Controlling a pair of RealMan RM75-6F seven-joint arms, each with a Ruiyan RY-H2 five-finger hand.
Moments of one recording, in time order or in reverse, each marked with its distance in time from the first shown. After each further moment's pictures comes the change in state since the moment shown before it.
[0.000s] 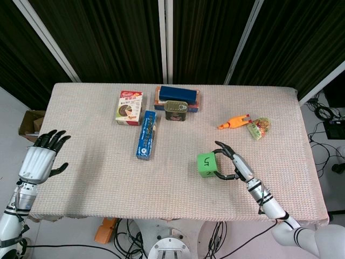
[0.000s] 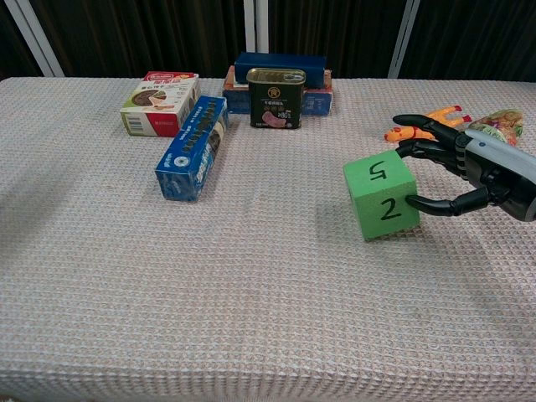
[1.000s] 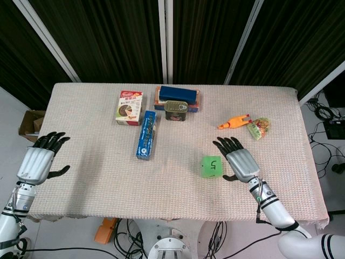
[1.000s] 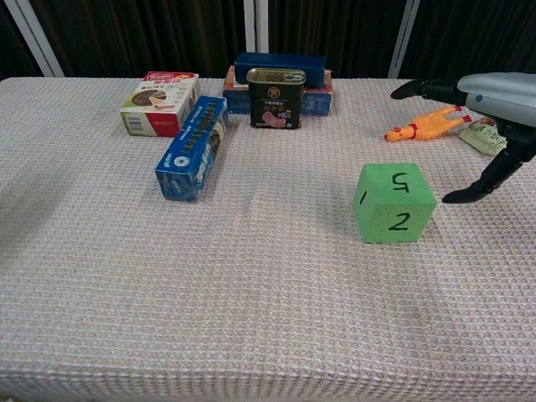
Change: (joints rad) left arm 0.004 0.067 0.005 -0.100 -0.041 -0.048 -0.028; right arm 0.105 0.459 0.099 -0.970 0.490 -0.206 -1.469
